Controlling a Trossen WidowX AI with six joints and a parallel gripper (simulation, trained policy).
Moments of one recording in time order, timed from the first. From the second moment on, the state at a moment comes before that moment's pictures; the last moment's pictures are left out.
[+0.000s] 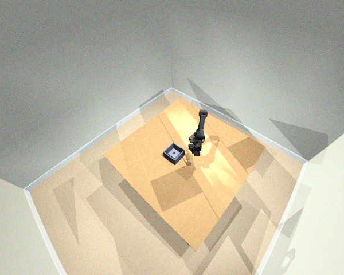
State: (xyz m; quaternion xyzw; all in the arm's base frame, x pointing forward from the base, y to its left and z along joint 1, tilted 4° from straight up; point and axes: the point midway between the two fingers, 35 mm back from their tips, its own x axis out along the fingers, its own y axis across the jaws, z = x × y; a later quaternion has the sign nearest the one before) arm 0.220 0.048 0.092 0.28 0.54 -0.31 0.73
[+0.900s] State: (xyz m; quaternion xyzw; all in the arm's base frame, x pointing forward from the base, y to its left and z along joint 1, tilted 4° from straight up) arm 0.273 -0.046 0.137 0.29 0.48 -0.37 0.74
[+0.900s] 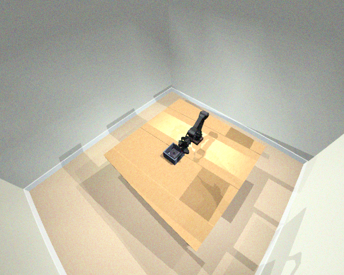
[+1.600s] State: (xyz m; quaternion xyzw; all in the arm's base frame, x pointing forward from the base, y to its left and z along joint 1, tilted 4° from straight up) arm 0.303 -0.108 0.115 0.32 0.46 -0.40 0.72
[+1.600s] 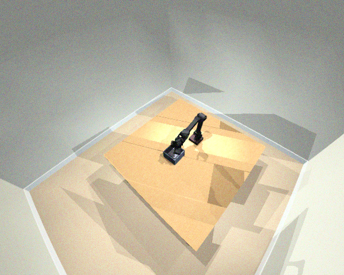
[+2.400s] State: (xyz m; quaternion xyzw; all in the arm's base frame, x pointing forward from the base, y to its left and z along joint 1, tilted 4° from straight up) arm 0.331 -0.139 0.079 0.29 0.51 -0.40 0.70
